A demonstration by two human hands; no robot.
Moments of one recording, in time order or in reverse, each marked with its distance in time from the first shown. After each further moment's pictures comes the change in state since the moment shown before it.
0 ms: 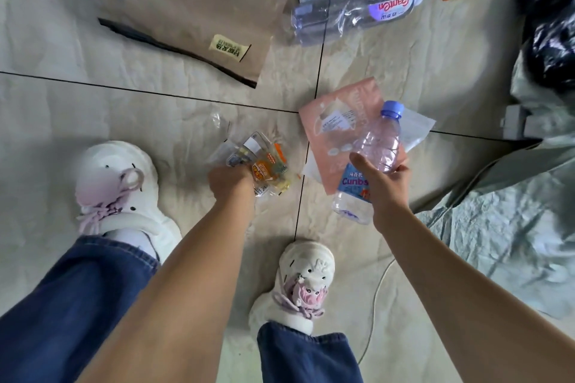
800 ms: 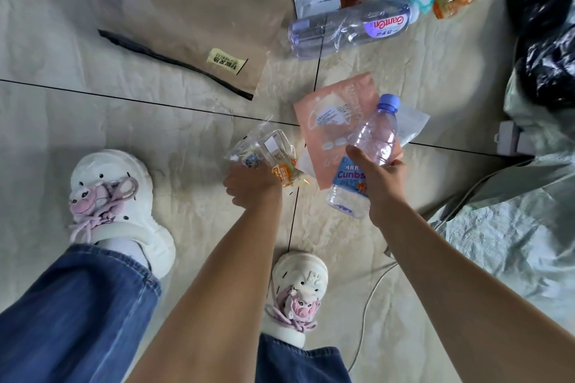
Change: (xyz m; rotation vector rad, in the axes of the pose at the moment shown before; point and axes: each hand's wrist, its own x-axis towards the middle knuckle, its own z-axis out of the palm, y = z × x) left_hand -0.053 0.019 0.033 0.252 0.139 0.125; right_hand 0.006 -0.036 0.011 0.065 -0.077 -0.002
